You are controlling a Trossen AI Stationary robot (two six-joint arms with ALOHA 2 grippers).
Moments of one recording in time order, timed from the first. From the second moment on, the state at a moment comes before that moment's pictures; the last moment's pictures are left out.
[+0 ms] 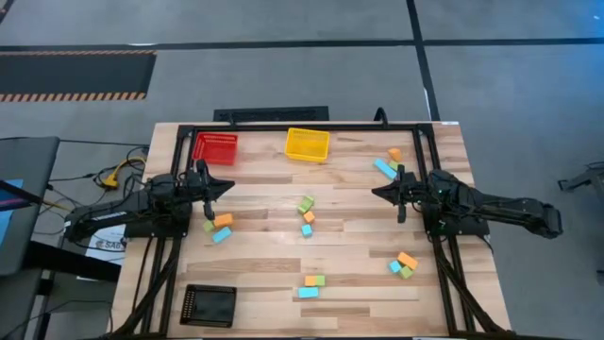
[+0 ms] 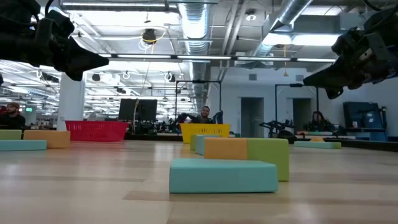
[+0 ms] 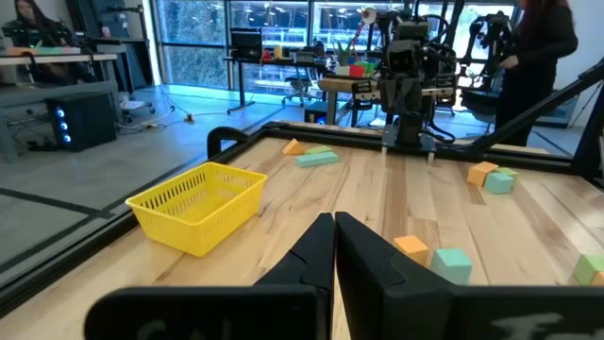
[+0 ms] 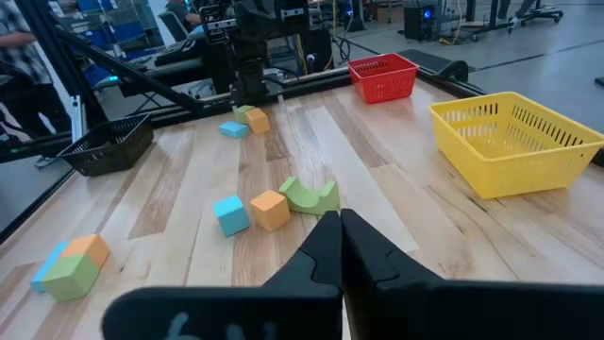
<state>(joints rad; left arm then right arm) 0.22 0.01 0.05 -0.08 -0.04 -0.06 -0.28 0.20 0.02 0.02 -0.16 0.15</state>
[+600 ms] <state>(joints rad) 0.22 0.06 0.05 -0.05 -0.23 -1.11 -0.28 0.20 0.02 0.04 -0.16 0.15</state>
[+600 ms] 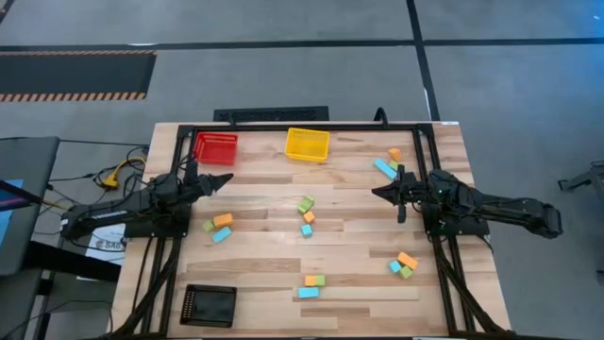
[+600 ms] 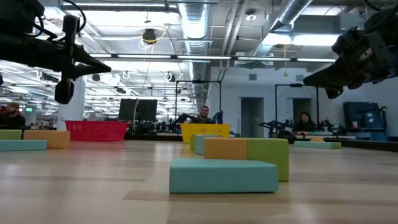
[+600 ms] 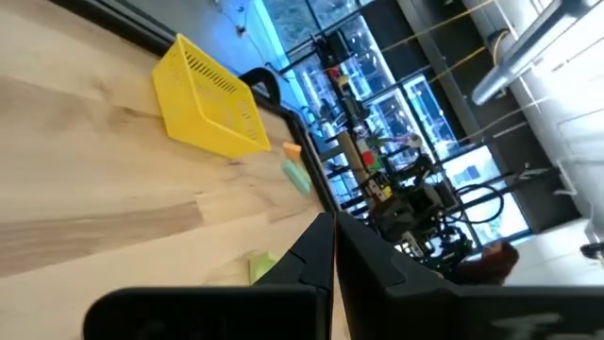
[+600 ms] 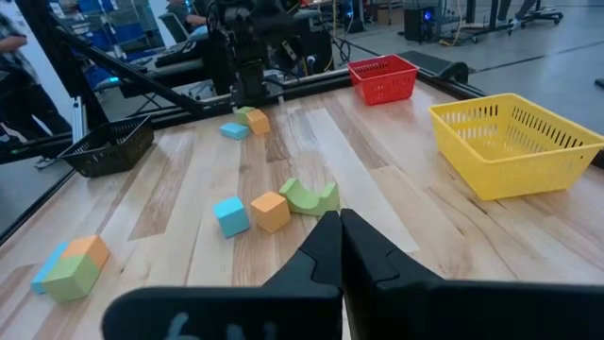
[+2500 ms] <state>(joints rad) 0.04 1.28 0.81 -0.97 -0.03 -0.18 -0.14 1.03 0.51 0.16 0.11 0.02</state>
